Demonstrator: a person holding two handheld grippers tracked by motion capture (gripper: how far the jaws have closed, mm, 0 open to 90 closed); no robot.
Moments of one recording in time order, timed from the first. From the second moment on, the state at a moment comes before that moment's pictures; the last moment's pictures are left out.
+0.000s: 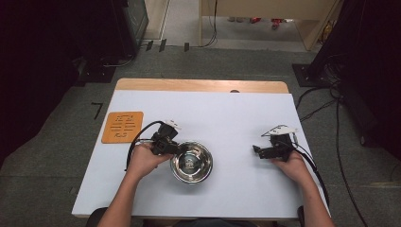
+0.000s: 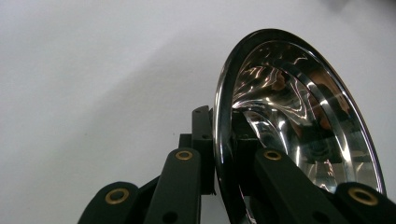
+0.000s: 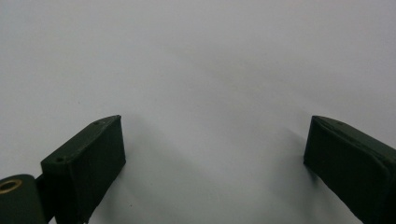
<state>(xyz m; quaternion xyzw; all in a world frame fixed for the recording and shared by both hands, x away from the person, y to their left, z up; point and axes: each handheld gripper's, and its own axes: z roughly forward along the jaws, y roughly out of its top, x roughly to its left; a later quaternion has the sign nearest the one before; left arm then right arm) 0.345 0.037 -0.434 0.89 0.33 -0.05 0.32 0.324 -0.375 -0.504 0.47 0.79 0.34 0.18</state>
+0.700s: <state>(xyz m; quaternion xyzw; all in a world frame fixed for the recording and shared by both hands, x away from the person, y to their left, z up) 0.355 0.053 -0.433 0.87 0.37 -0.04 0.32 0.324 -0.375 -0.504 0.47 0.79 0.34 0.18</state>
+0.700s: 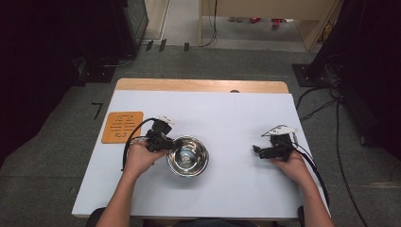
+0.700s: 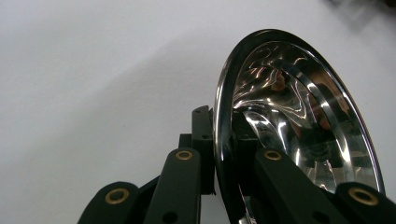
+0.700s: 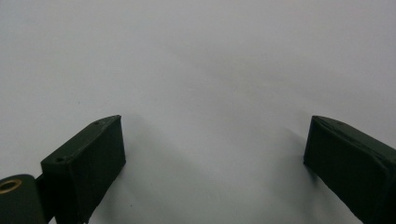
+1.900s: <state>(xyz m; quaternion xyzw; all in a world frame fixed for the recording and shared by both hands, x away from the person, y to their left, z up) 0.367 0.083 -0.431 0.84 0.42 -0.03 0.34 0.324 -0.375 -0.504 0.47 0.79 0.34 0.18</state>
